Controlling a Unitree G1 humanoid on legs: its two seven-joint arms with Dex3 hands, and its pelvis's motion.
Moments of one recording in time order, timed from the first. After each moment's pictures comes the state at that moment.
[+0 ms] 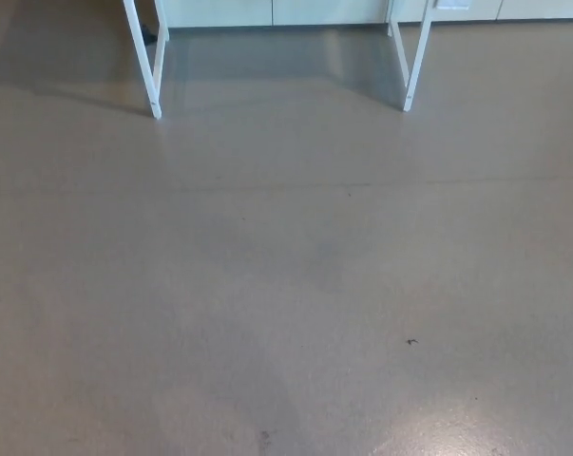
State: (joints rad) left_arm -0.07 0.40 0.50 0.98 -0.19 0.05 -0.18; right_arm 0.01 -0.29 -0.35 0.90 0.06 -0.06 0.06
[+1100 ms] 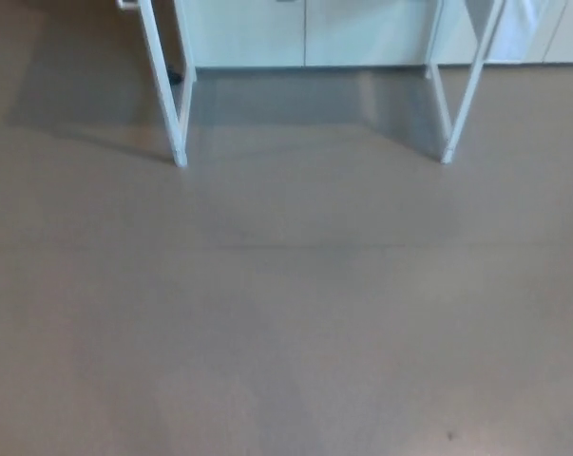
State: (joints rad) left_arm -0.03 0.40 0.65 0.98 -0.42 0.11 -0.37; right_arm 0.09 -0.25 -0.51 0.95 0.24 -0.24 0.17
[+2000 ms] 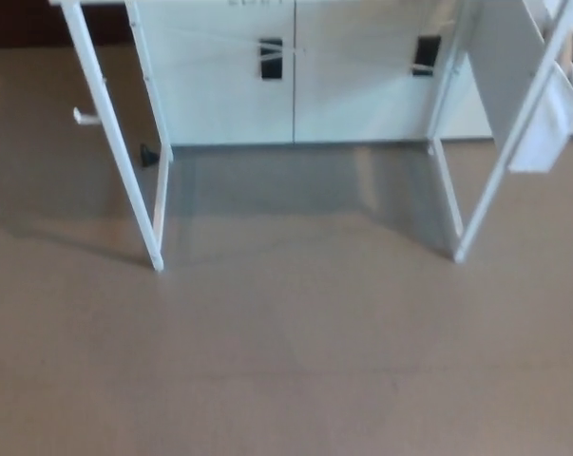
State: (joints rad) left_arm 0.00 0.41 0.60 0.94 -0.44 0.12 -0.37; right_arm 0.12 -0.25 -0.48 0.94 0.26 -0.27 0.18
